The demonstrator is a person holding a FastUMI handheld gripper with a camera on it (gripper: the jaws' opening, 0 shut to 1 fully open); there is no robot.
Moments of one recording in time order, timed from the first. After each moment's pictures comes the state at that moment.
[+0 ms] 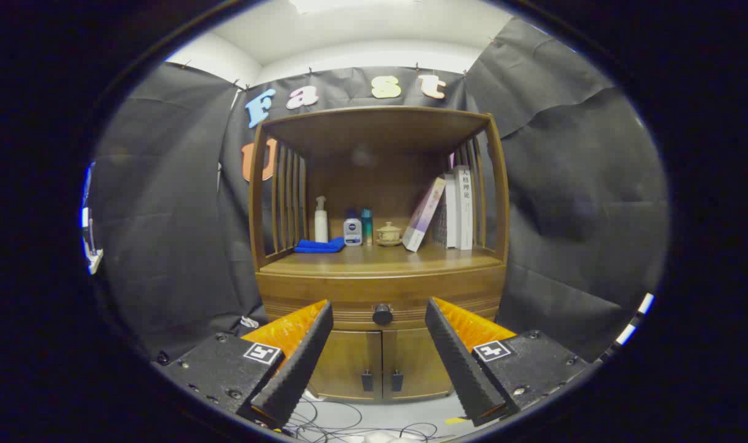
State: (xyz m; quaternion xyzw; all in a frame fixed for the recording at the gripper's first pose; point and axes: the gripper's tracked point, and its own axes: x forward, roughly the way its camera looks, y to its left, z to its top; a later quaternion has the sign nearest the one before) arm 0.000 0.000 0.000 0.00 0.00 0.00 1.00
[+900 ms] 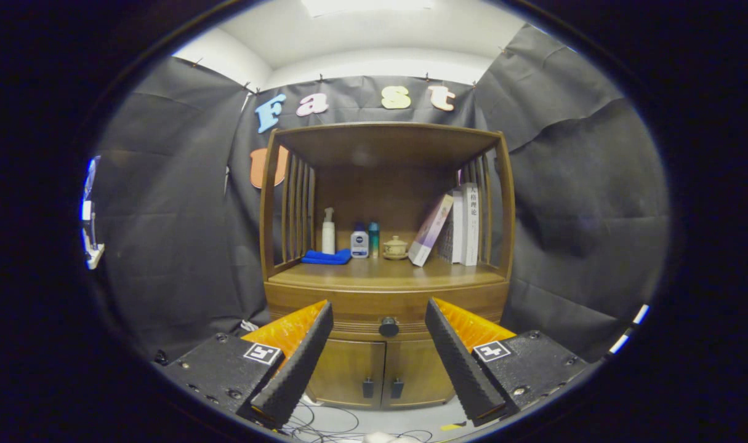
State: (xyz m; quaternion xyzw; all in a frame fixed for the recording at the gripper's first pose) arm -0.003 0.016 0.017 -0.01 -0.01 0.01 1.00
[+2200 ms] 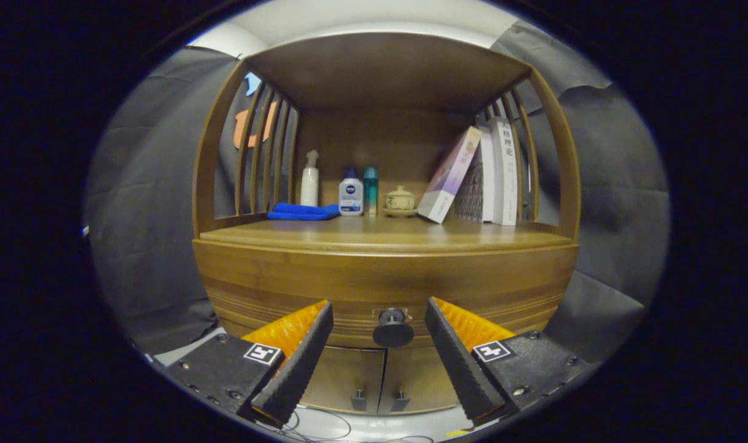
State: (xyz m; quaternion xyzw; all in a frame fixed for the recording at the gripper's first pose) arm 0.191 0.005 -0.082 -0.02 0.05 0.00 1.00
